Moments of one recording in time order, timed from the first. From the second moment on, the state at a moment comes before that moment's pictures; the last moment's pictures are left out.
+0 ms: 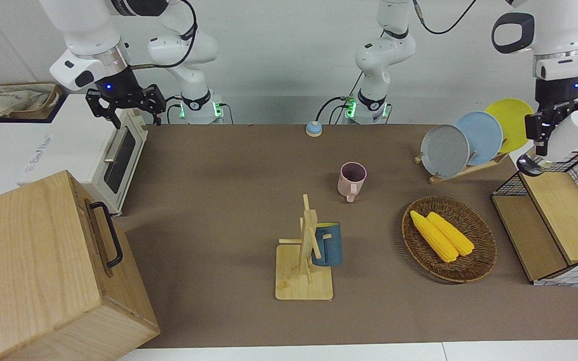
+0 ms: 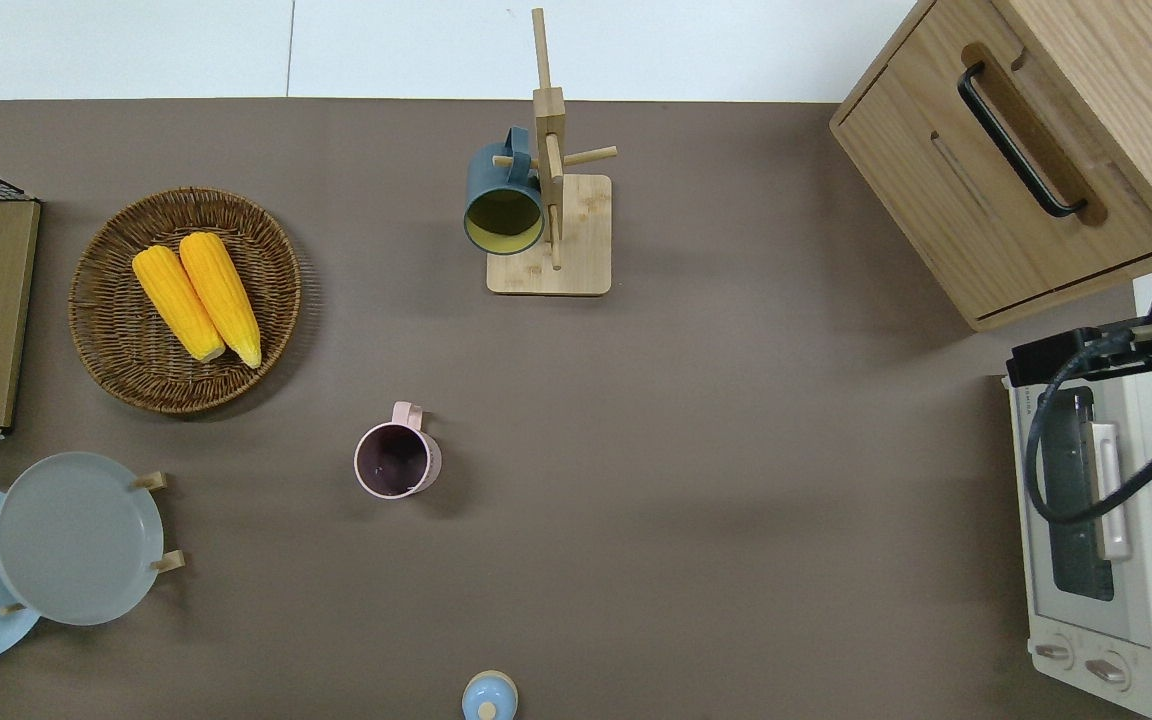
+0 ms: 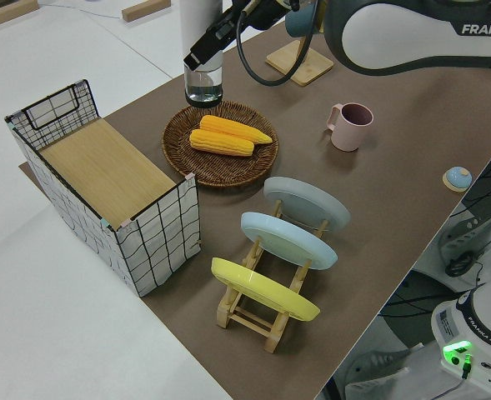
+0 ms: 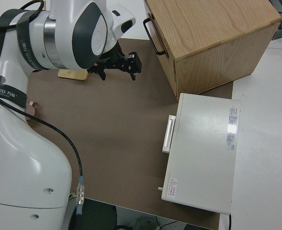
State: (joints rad) left arm 0.40 -0.12 -0.09 -1.90 0.00 2.44 0.08; right arm 0.14 0.02 -0.12 -1.49 0.00 1.48 -0.06
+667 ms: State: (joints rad) left arm 0.40 -0.01 0.10 -1.84 -0.40 2.44 0.64; right arm 0.14 0.02 -0.12 -1.49 0.00 1.48 -0.06
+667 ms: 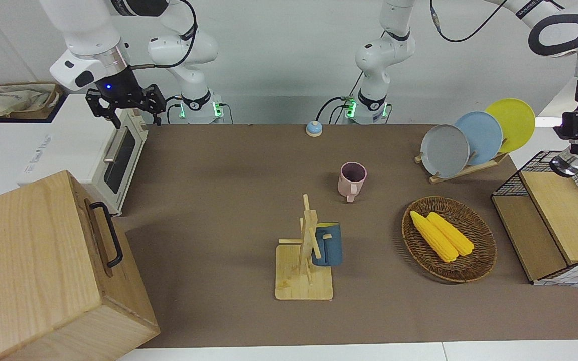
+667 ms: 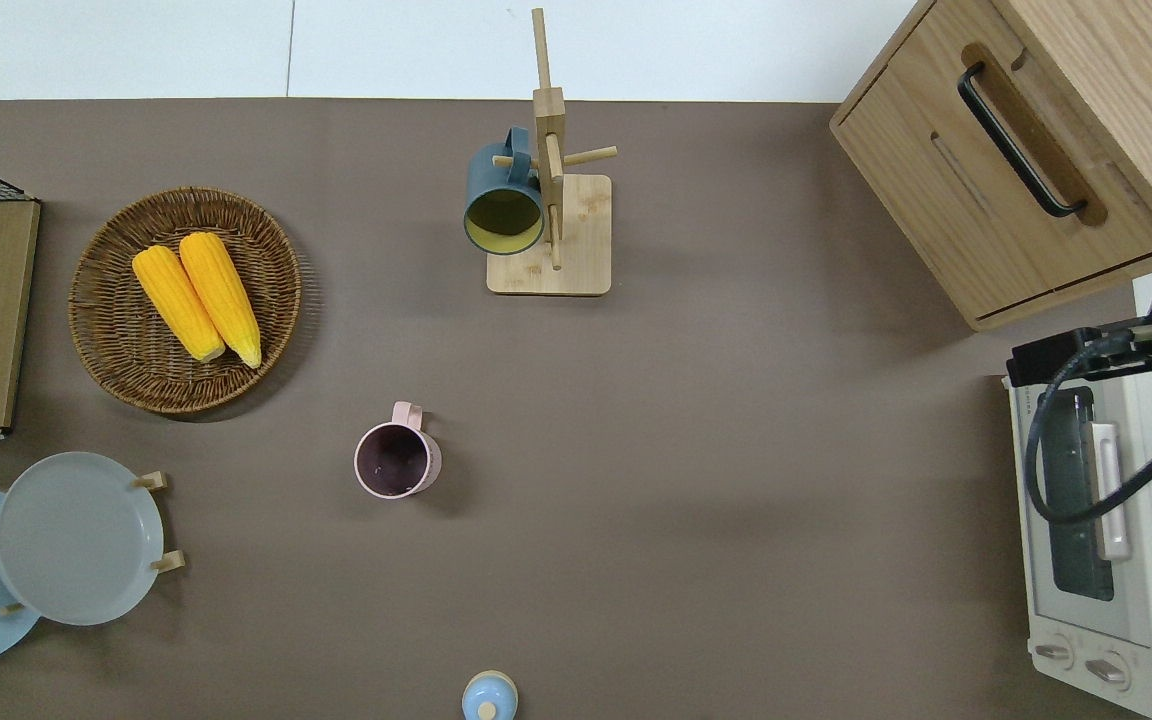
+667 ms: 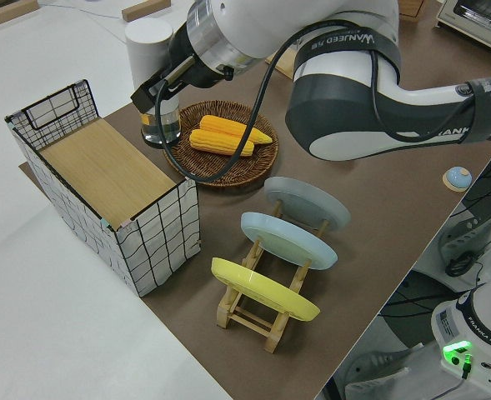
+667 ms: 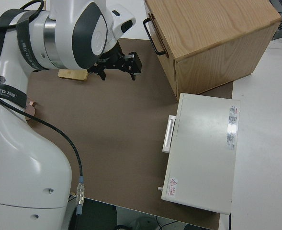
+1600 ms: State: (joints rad) left arm 0.44 0.25 0.16 -1.69 -0.71 2.45 1.04; right arm 0.14 0.02 -0.12 -1.49 0.00 1.48 -0.06
